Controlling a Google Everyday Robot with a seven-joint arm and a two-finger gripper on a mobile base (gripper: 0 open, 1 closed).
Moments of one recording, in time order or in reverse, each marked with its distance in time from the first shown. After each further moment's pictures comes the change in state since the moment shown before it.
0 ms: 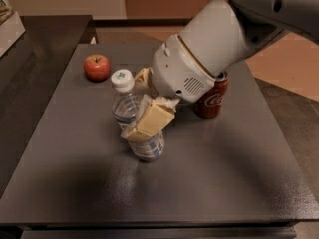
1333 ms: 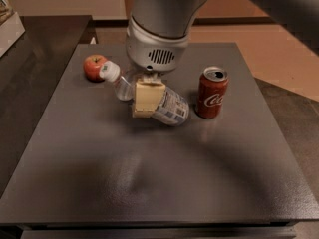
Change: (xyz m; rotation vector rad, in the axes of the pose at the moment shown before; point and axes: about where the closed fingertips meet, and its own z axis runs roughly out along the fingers) arm 0.012 -0.047 -0.018 0.126 0.523 -0.032
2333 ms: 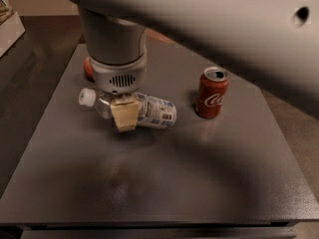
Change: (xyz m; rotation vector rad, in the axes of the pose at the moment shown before) arm -0.022 0.002 0.044 -0.004 0.195 -0.088
